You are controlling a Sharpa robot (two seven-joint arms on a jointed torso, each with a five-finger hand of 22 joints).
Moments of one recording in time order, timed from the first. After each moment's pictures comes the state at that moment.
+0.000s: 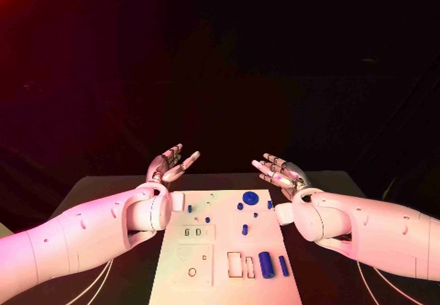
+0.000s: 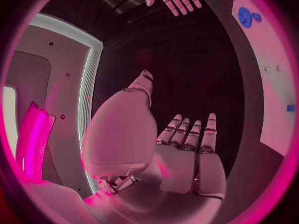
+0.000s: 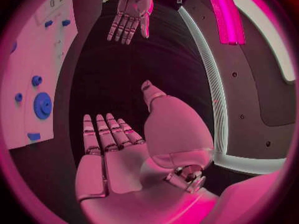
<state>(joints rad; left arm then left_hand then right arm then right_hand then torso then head) 1.11 -0.67 -0.02 1.32 0.06 -0.58 0.50 1.41 -0.21 0.12 0.28 0.07 0.33 0.15 0.03 0.04 0.24 0.12 0.03 0.03 0.20 0.17 0.02 0.03 0.08 0.33 0.28 0.05 0.05 1.17 -0.75 -0.14 1.46 0.01 -0.54 0.40 1.22 -0.04 0.21 0.14 0.05 0.26 0.14 0.04 0.06 0.36 0.21 0.04 0.04 0.32 0.19 0.05 0.05 0.15 0.25 0.28 0.06 0.04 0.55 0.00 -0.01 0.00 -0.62</state>
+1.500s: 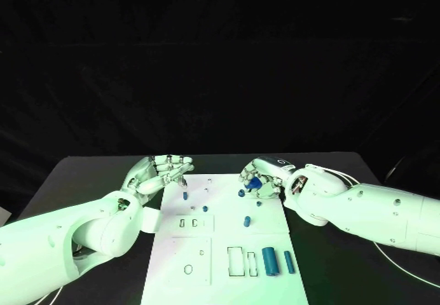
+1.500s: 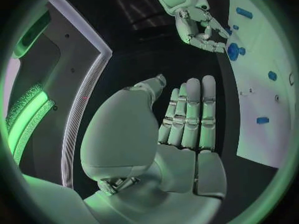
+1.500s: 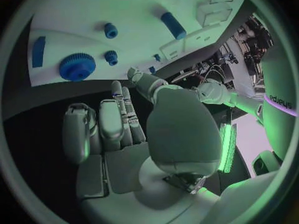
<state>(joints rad) 1.13 -0.95 -0.01 1.69 -0.10 -0.38 0.48 1.43 -0.23 0.46 0.20 0.06 0.91 0.19 0.26 0.27 1.15 0.12 0.10 0.09 1.07 0.06 0.93 0.66 0.17 0.90 0.16 0.98 0.58 1.28 -0.72 -0.15 1.40 -1.44 -0.40 0.01 1.29 -0.25 0.57 -0.05 0.05 1.01 0.15 0.19 0.27 1.19 0.09 0.07 0.07 1.46 0.00 1.23 1.14 0.07 1.44 0.11 1.43 1.31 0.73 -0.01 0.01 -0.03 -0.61</state>
